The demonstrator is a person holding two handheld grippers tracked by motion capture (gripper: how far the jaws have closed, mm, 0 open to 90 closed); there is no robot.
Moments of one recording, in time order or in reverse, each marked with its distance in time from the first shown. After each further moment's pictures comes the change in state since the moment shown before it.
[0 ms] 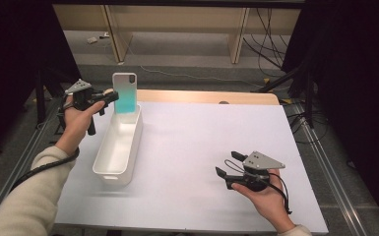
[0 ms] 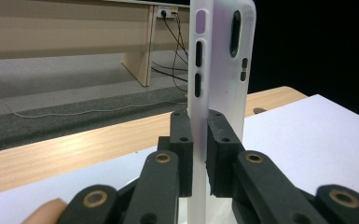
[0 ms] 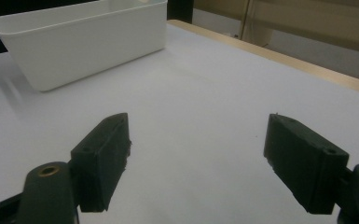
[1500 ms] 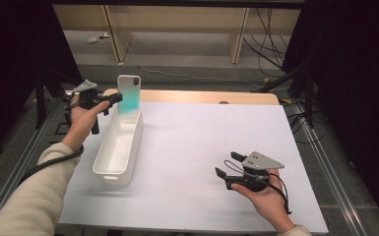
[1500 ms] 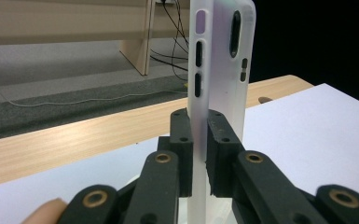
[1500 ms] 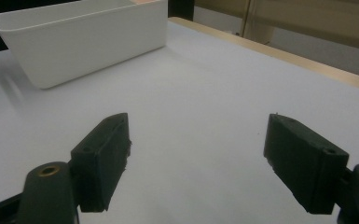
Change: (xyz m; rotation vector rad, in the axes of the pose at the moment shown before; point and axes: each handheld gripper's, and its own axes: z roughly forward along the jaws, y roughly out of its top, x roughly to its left) left arm 0.009 -0.008 0.020 0.057 -0.004 -0.003; right arm -0.001 -0.001 0.001 0.009 0.003 -0.008
